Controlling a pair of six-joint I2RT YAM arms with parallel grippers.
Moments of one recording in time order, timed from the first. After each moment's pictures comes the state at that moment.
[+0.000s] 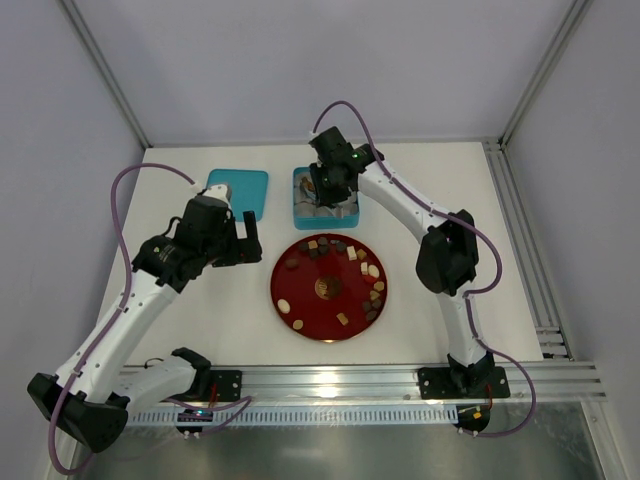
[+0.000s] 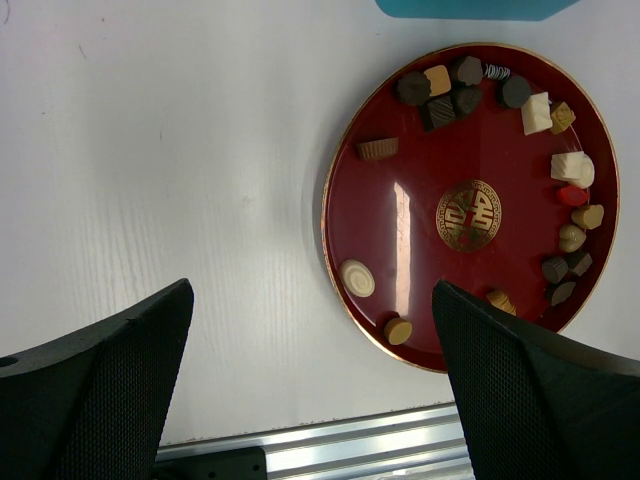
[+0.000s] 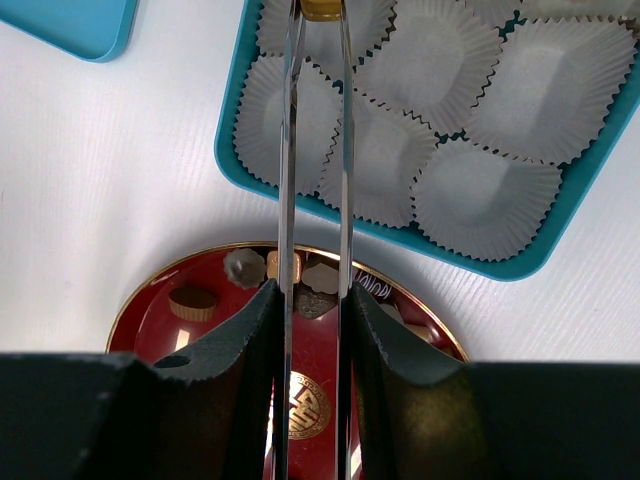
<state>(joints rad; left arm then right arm) -0.48 1.03 1.13 -0.91 -0.16 -0.47 0.63 2.17 2.09 -0.89 0.02 0.31</state>
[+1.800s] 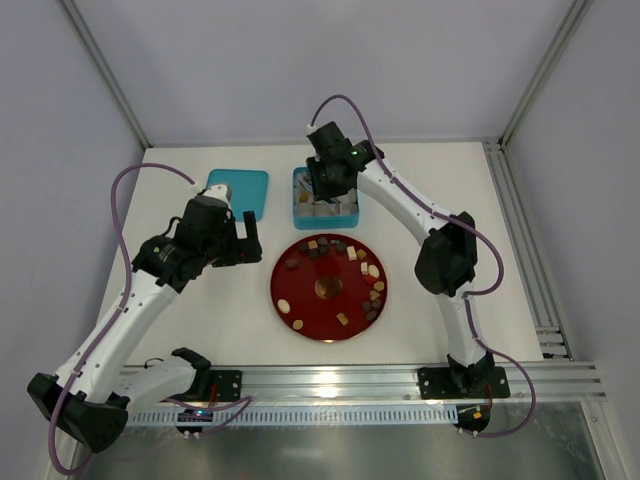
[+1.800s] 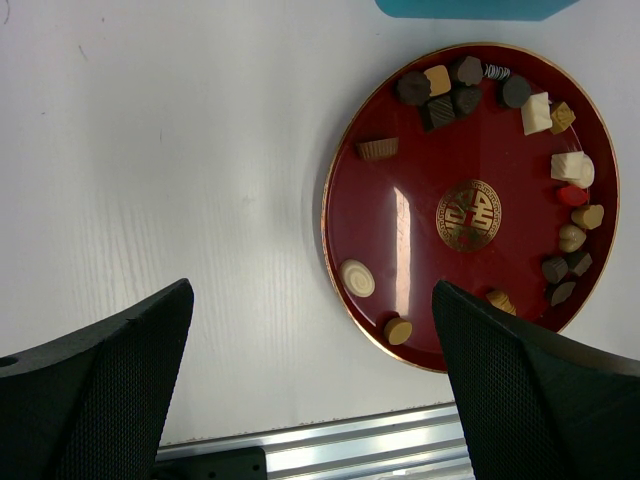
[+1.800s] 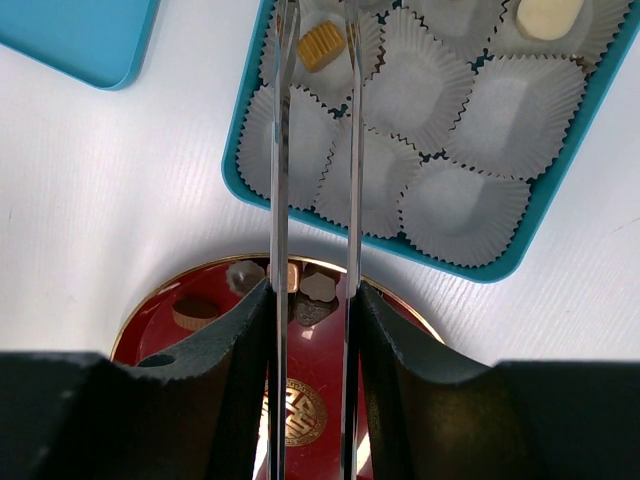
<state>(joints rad) -0.48 1.03 1.13 -0.91 -0.16 -0.47 0.64 2.17 2.16 -0.91 0.08 0.31</state>
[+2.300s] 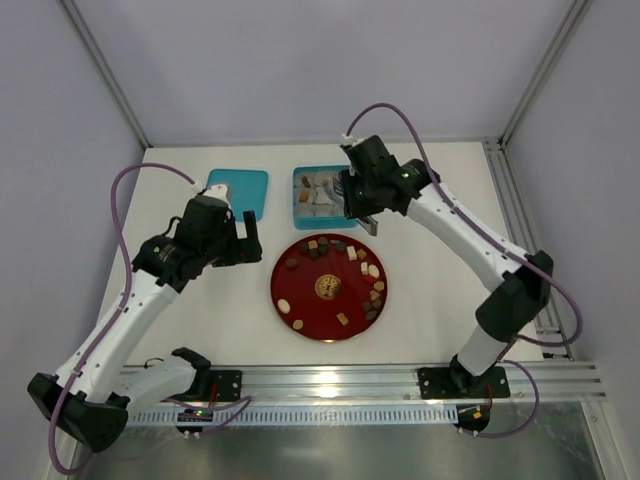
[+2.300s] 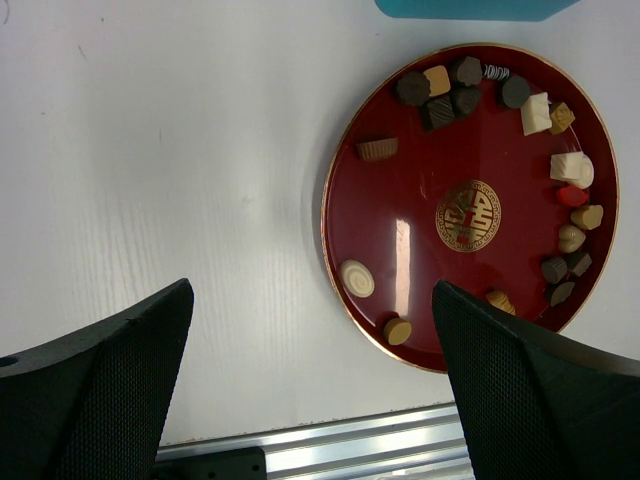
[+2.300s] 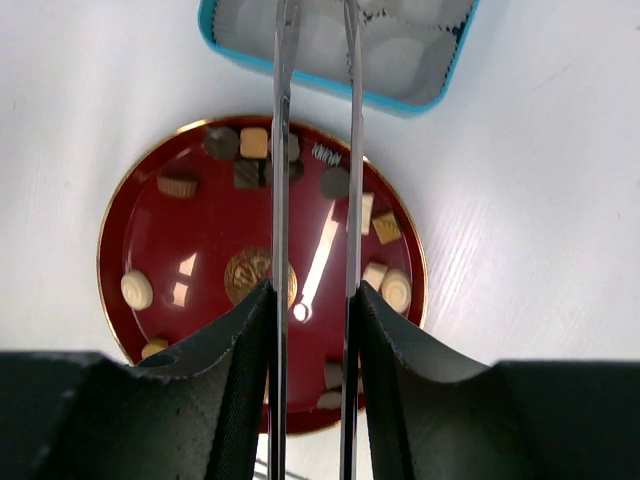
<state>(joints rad) -0.48 1.03 1.13 -0.91 -0.16 -0.47 0.65 1.74 1.76 -0.92 0.11 0.31</state>
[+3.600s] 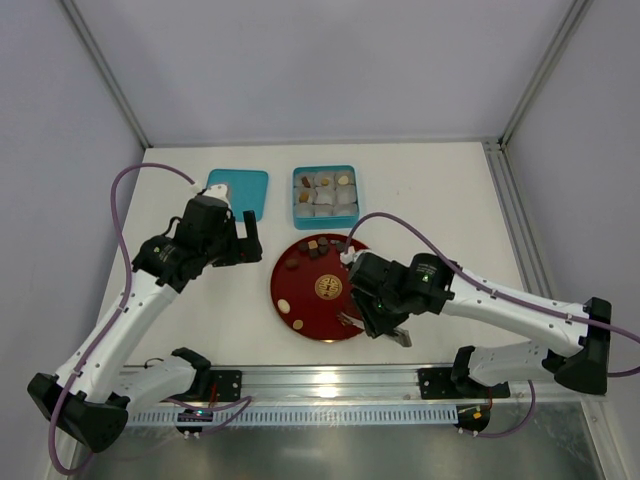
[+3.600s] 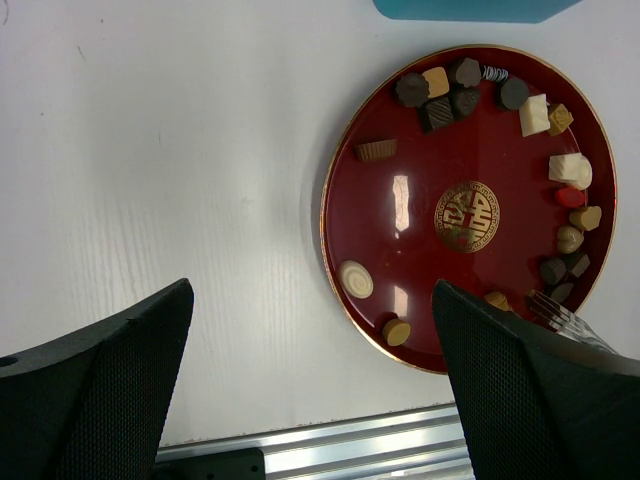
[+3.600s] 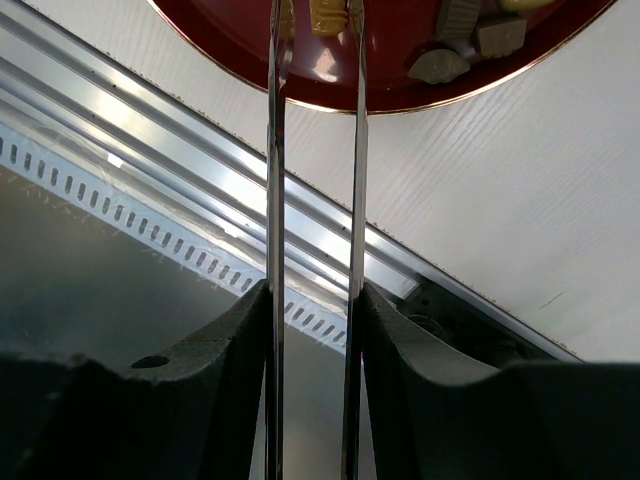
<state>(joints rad) -0.48 1.03 1.13 -0.90 -0.16 -0.47 1.13 1.22 1.16 -1.17 0.06 0.58</state>
